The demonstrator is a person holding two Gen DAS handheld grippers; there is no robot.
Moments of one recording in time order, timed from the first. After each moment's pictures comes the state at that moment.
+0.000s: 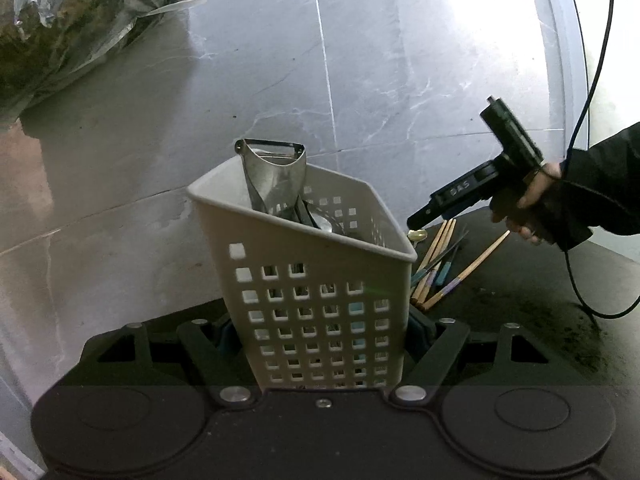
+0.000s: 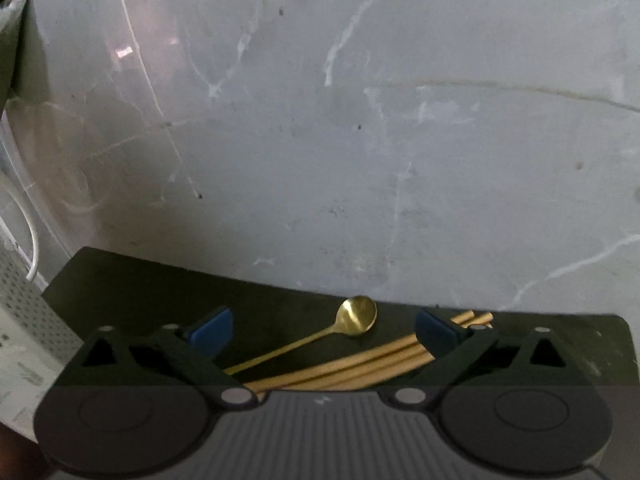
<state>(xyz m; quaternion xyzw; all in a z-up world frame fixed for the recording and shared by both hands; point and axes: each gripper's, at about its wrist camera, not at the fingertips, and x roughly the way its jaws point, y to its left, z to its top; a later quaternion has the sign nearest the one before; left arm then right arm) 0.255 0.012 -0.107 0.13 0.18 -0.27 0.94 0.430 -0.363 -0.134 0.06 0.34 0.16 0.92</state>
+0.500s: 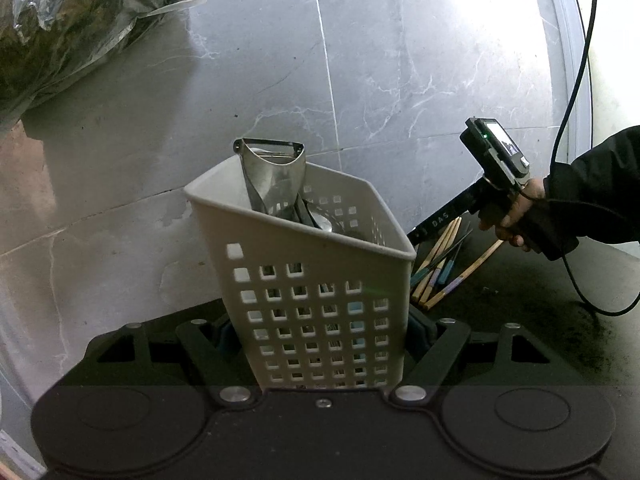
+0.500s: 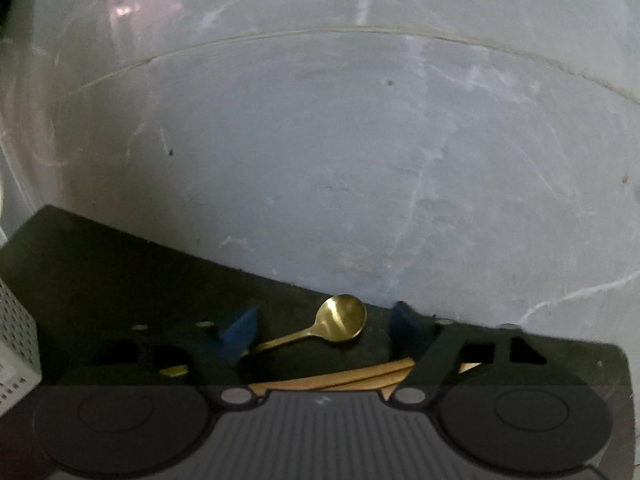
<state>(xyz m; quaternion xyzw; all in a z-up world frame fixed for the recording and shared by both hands) 0.253 0.010 -0.108 0.13 0.18 -0.27 0.94 0.439 -0.339 -0.153 -0.03 0.35 0.13 0.93</state>
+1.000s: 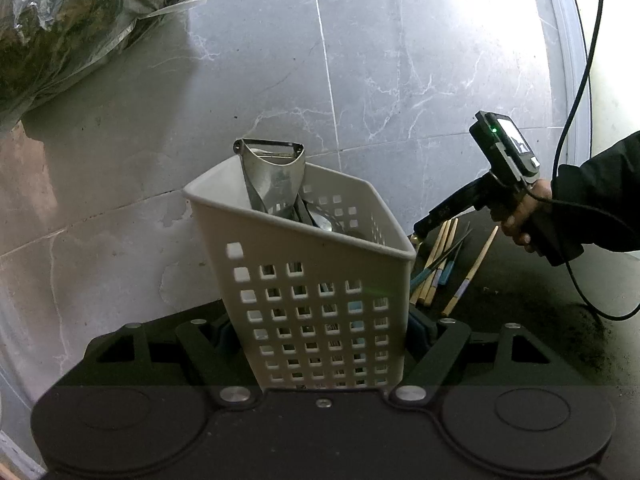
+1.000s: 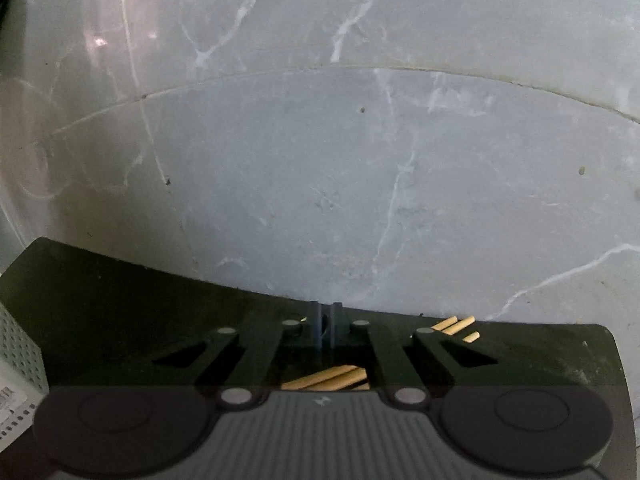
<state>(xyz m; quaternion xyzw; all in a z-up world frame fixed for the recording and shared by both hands) 0.253 0.011 -0.108 0.13 0.18 -0.27 0.94 0.420 -0.342 -0.147 0.01 0.32 0.09 0.94</state>
